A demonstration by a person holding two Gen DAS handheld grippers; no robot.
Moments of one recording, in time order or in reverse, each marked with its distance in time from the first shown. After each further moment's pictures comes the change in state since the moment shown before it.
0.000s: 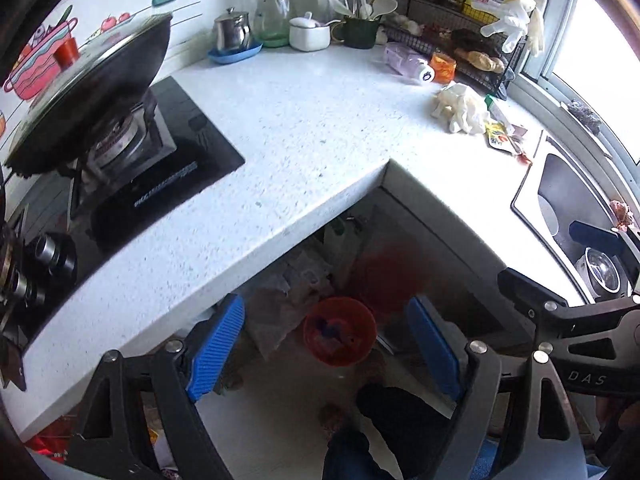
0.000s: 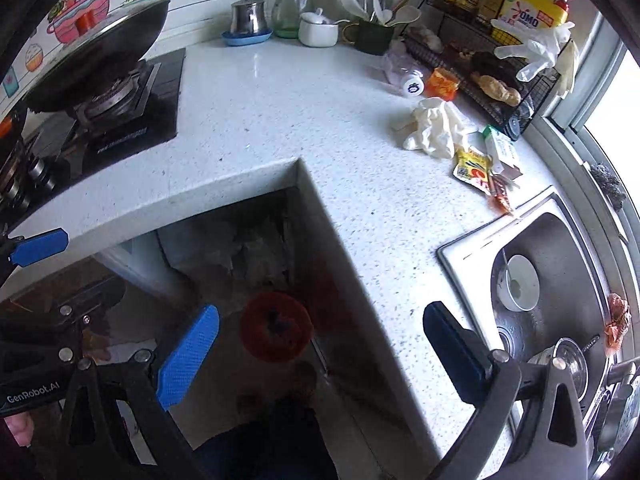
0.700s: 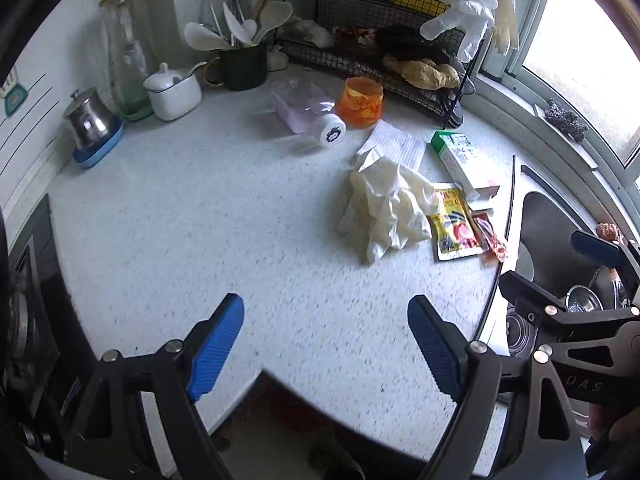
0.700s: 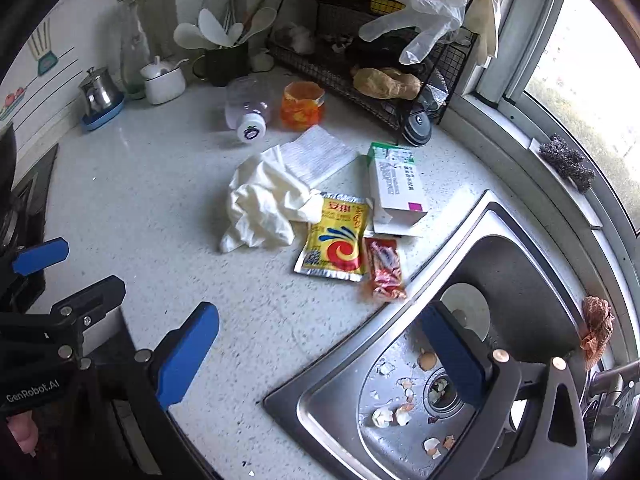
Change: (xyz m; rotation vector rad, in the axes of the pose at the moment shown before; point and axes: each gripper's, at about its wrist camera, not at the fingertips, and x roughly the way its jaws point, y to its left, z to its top) left arm 0.107 -0.131 0.201 0.196 0.034 -0.138; right arm 0.043 -0.170 0.108 0.258 0.023 -0.140
